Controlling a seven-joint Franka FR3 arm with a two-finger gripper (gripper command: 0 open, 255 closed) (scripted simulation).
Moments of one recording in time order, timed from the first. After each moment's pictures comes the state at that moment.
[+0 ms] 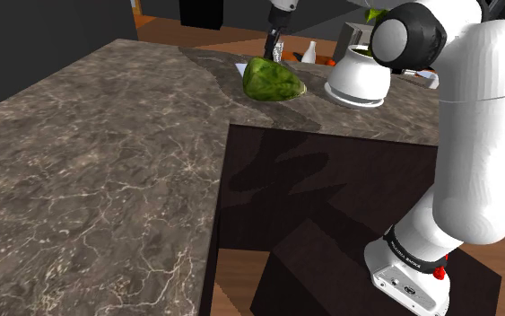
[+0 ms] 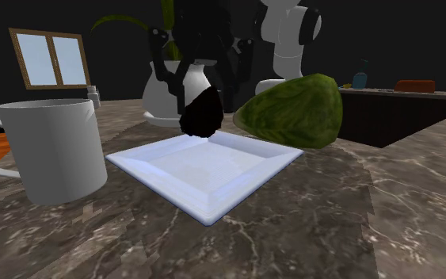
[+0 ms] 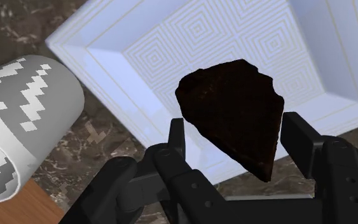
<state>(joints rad) 0.03 0.56 -0.36 -1.13 0.28 1.78 -0.89</state>
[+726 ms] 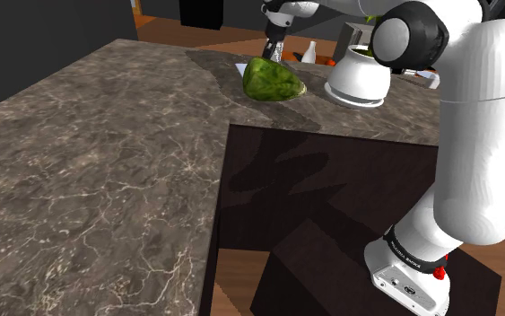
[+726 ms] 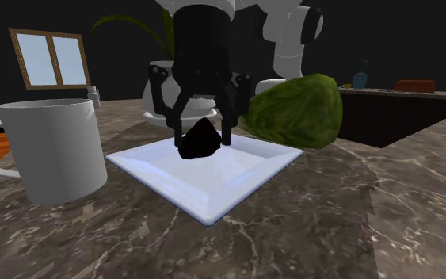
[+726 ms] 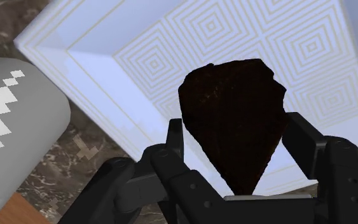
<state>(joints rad) 0.05 0.55 -0.35 -1.27 0.29 1.96 -0.91</state>
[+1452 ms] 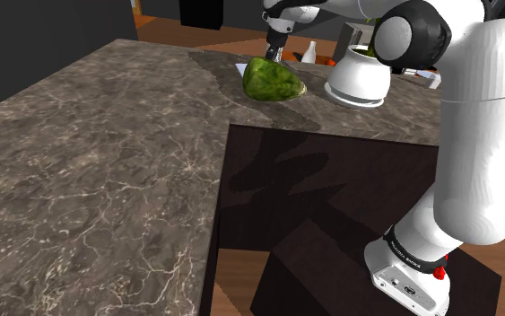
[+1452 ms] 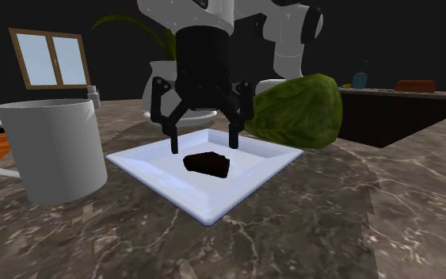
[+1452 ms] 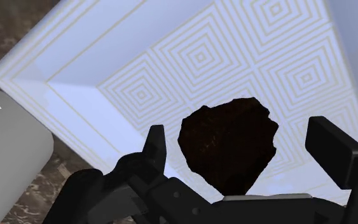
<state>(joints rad) 0.05 0.54 -0.35 -1.32 0.28 1.96 -0.92</state>
